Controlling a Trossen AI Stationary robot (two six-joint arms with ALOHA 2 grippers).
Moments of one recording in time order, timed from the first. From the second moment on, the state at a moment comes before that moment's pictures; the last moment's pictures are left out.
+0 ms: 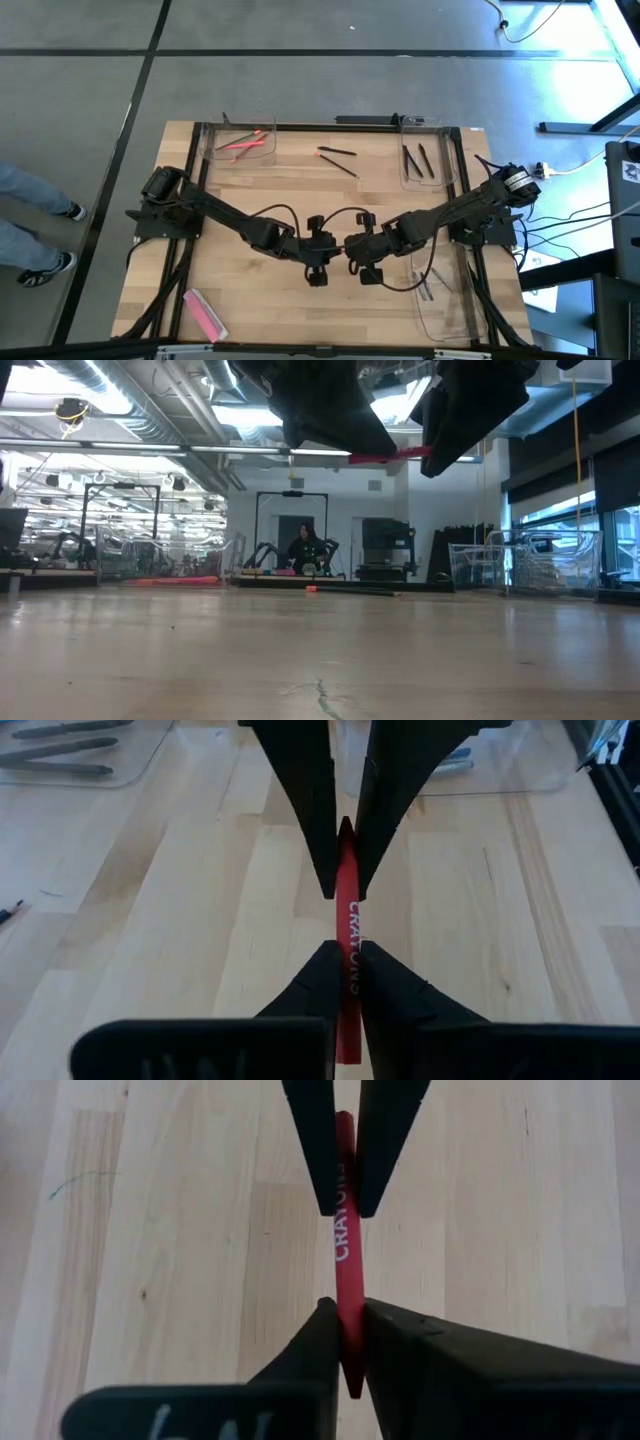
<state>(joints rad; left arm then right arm) -0.33 1.82 1.25 -0.12 -0.38 -0.26 0.39 1.66 1.24 -0.67 0.21 0.25</state>
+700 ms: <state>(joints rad) -0.31 1.80 1.25 -0.16 -0.27 -0.43 0.40 1.61 1.28 -0.89 0.20 0.43</state>
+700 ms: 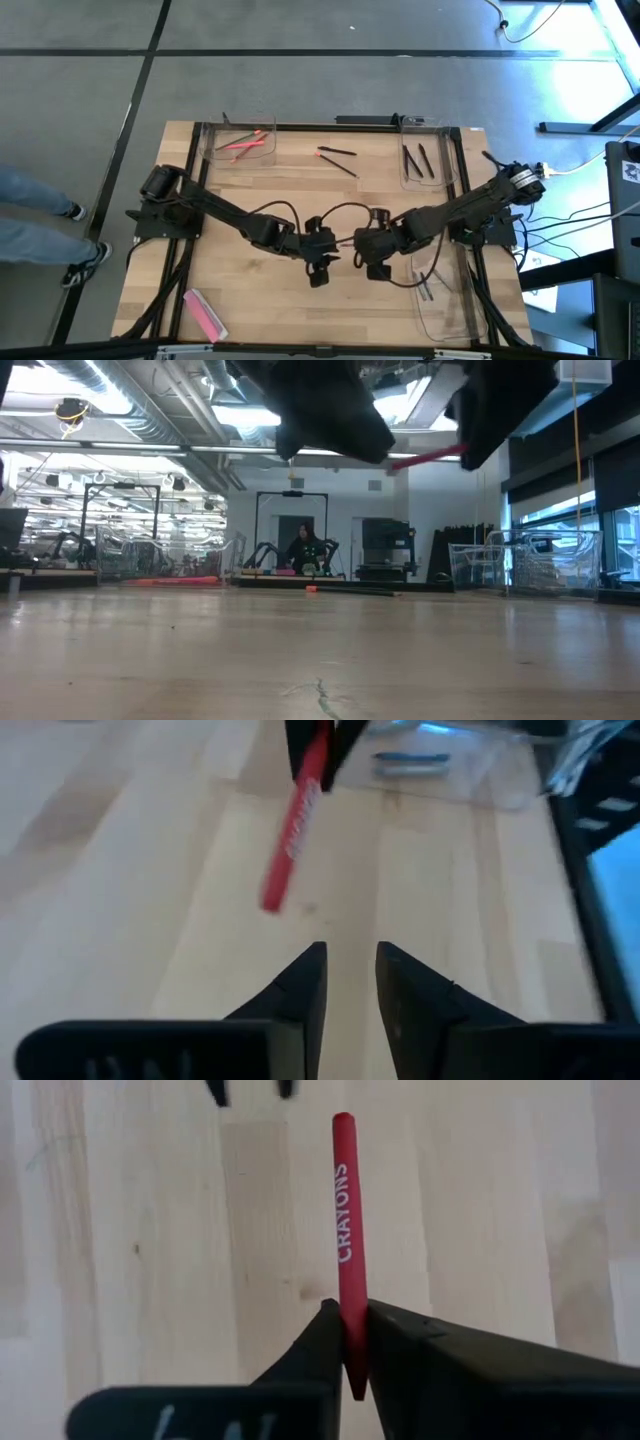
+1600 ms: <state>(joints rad) -0.38 1.66 1.25 -0.21 -0.20 -0.49 0.96 1.47 1.19 -1.39 0.06 1.85</state>
